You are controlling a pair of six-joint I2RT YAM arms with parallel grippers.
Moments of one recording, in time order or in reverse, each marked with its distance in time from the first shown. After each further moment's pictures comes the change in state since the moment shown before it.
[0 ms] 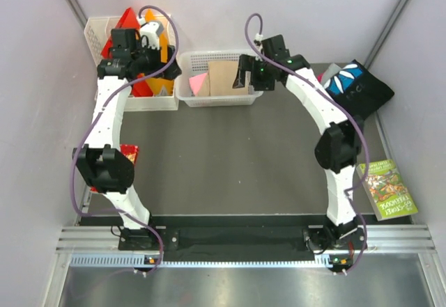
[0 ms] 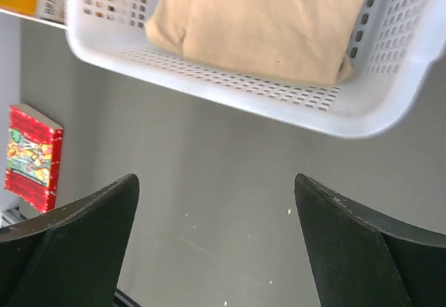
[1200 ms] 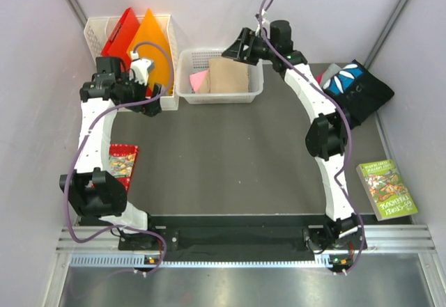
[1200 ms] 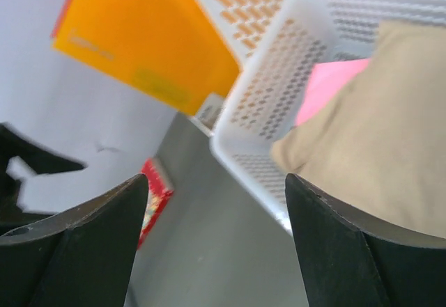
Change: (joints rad) left arm 0.114 -0.259 -0.333 -0.232 -0.033 0.304; right arm -0.079 0.296 0.289 0.489 -0.446 0.217
